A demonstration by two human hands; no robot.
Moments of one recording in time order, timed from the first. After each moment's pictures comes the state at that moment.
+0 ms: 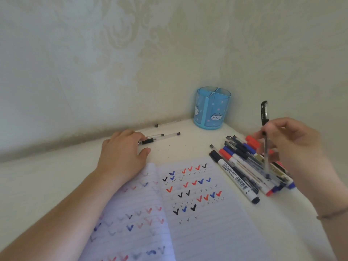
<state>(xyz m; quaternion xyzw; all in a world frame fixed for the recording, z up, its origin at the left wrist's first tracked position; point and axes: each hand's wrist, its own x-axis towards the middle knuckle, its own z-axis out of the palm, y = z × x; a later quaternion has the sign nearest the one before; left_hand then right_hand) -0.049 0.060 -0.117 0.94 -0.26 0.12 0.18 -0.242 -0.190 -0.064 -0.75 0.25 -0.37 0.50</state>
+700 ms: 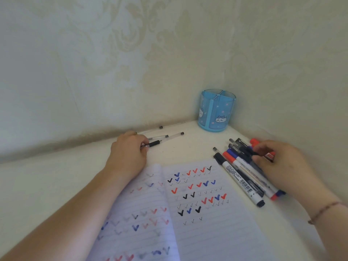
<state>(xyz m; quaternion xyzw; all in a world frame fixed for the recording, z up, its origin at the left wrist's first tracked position) -0.029 0.057 -0.131 0.92 -0.26 0.13 0.27 -0.232 -0.210 -0.097 -0.91 0.30 -0.20 0.21</state>
